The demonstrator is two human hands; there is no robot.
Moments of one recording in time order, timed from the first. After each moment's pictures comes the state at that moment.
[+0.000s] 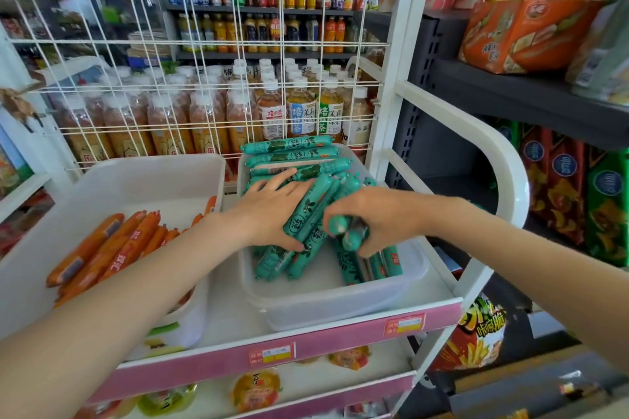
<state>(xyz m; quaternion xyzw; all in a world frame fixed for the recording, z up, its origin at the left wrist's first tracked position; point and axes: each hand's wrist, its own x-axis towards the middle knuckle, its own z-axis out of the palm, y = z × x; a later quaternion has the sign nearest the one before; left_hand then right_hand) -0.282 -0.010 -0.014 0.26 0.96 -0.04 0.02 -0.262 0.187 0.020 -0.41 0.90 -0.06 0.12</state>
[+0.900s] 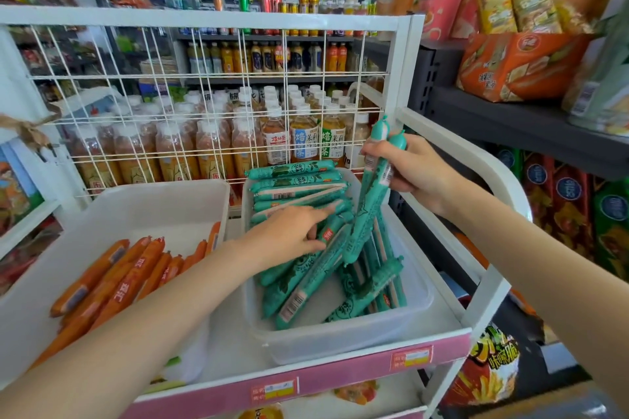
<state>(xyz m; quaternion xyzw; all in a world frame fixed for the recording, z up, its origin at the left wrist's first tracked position) -0.288 0.007 -0.009 0.32 0.94 0.13 0.00 -0.292 0.202 0.058 -0.09 0.76 -0.65 -0.02</state>
